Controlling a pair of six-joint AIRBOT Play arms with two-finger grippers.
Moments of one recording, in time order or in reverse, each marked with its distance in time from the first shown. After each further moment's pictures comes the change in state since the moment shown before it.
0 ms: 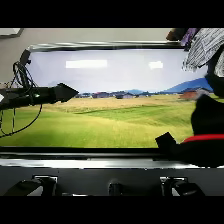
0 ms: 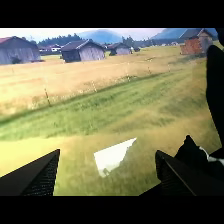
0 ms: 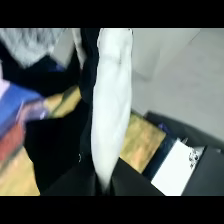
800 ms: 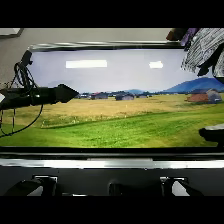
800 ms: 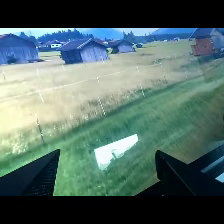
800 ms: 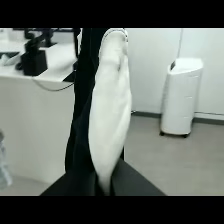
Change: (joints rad) left arm 0.000 -0.007 0.000 0.001 -0.008 0.003; right arm -0.620 -0.392 0.530 0.029 -0.391 -0.083
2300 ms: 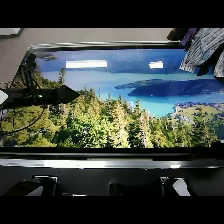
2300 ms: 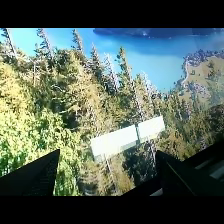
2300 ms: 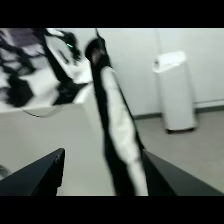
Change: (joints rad) left arm 0.001 -0.026 0.000 0.007 -0.023 -0.029; right arm -0.460 0.101 -0.016 0.511 -0.124 -0.043
